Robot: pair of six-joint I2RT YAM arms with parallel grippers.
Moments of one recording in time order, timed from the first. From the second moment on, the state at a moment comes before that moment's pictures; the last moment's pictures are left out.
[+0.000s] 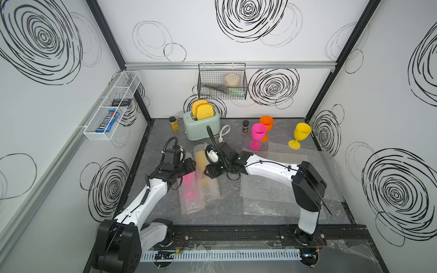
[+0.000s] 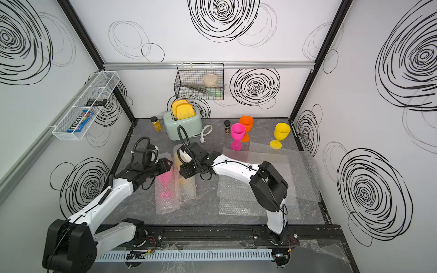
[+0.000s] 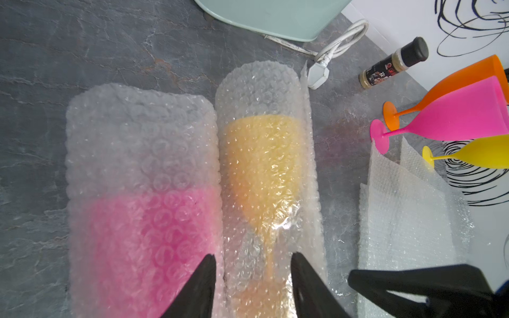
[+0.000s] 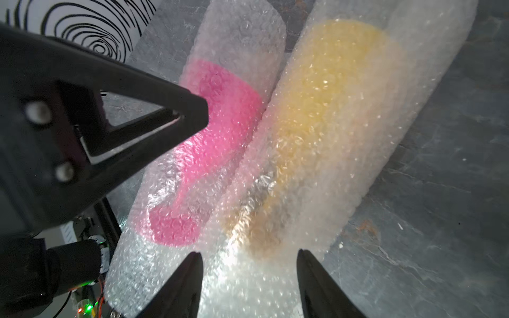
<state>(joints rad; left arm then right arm) -0.14 1.12 0.66 -0.33 0.21 -0.57 0.96 1.91 1.46 -0.41 -0.18 0.39</state>
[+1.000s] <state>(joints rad) -0.16 1.12 0.66 -0.29 0.23 -0.58 0.99 1.95 1.47 -0.55 0.05 0.39</state>
